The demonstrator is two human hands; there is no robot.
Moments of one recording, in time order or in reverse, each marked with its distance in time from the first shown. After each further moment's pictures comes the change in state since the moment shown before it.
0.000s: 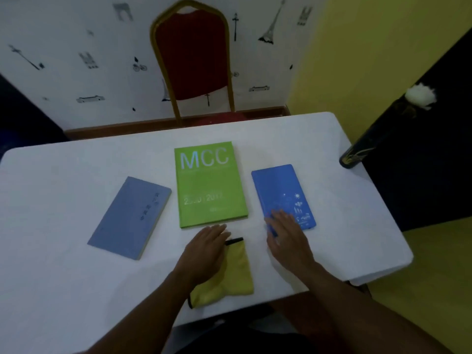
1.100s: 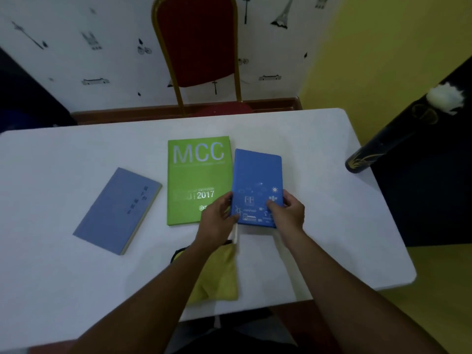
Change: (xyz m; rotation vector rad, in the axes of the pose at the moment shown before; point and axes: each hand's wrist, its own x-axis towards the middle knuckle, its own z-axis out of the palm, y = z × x) left_hand 0.101 0.055 -0.018 -1.047 0.255 -0.592; right_hand 0.091 0.000 -0.027 0.863 0.011 0.881
